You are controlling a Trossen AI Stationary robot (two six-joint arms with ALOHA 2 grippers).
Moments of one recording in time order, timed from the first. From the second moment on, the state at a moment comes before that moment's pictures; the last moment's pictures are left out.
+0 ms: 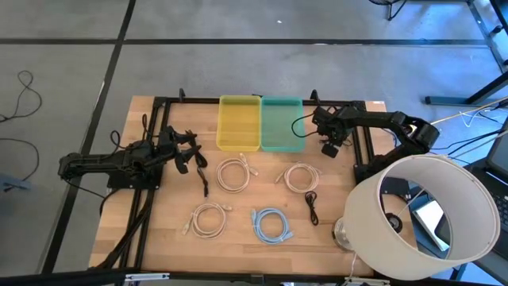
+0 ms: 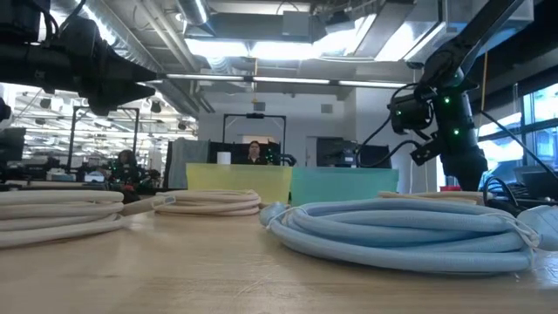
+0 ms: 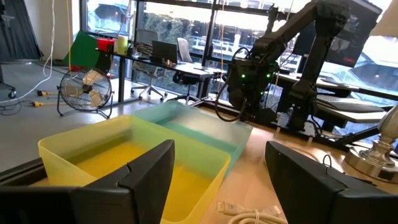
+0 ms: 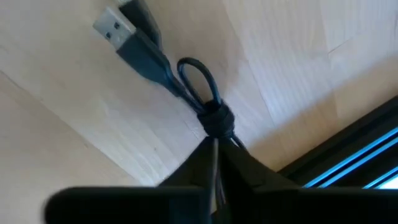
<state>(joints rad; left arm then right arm) 0.07 0.03 0.01 0.06 -0.39 -0.19 -0.68 1.52 0.74 -0.88 0.30 -0.13</state>
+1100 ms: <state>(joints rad) 0.07 0.03 0.01 0.06 -0.39 -0.20 -0.68 1.46 0.76 -0.89 0.18 -0.19</state>
